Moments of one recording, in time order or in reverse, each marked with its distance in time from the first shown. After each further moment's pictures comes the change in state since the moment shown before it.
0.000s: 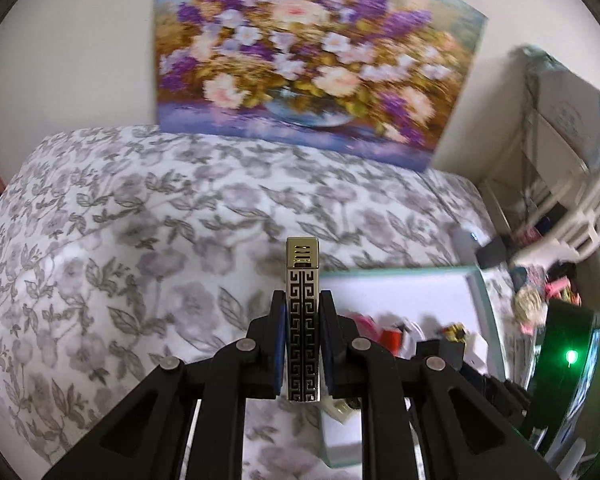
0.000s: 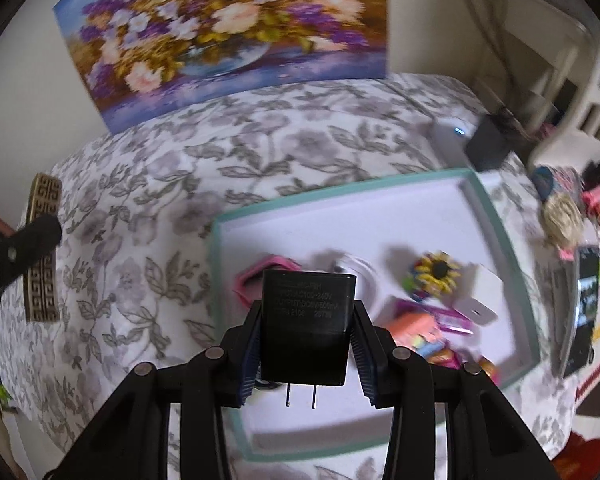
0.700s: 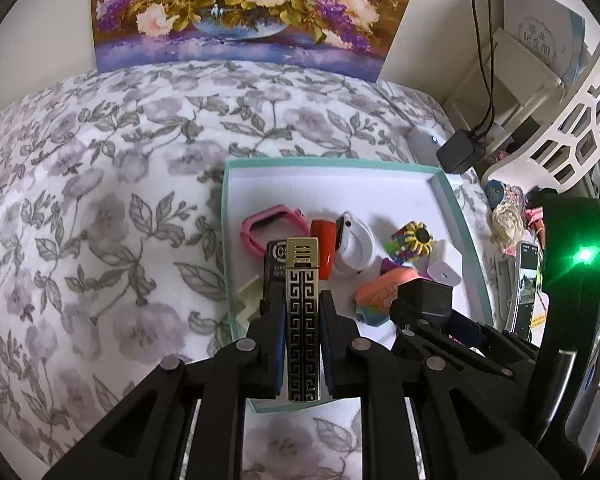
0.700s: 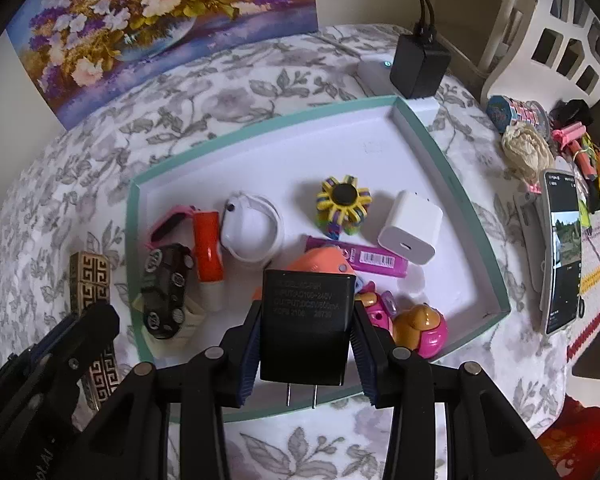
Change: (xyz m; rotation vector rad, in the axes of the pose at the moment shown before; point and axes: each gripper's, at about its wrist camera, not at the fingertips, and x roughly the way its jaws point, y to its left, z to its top) left arm 0.040 -0.054 -0.069 0.058 0.201 -0.096; right arm 0.018 -0.063 -0.033 0.082 0.102 -0.063
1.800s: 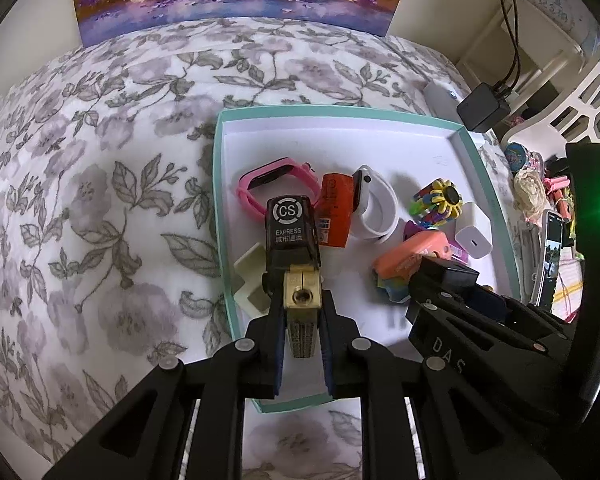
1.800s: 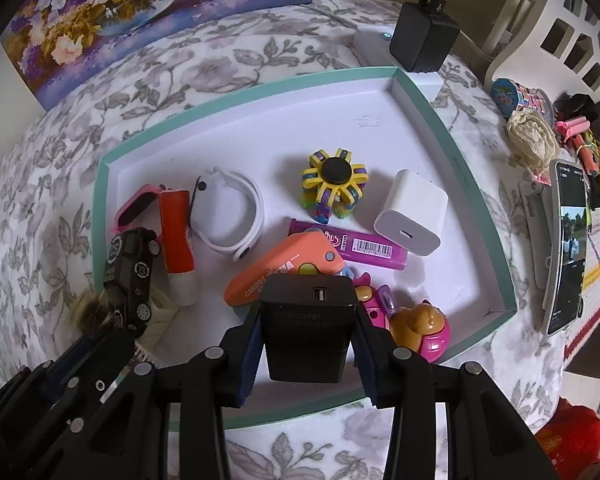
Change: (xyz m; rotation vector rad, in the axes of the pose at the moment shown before) left arm 0.037 0.002 -0.007 0.025 0.130 0.026; right arm 0.027 -0.001 0.001 -0.013 0.078 -0.049
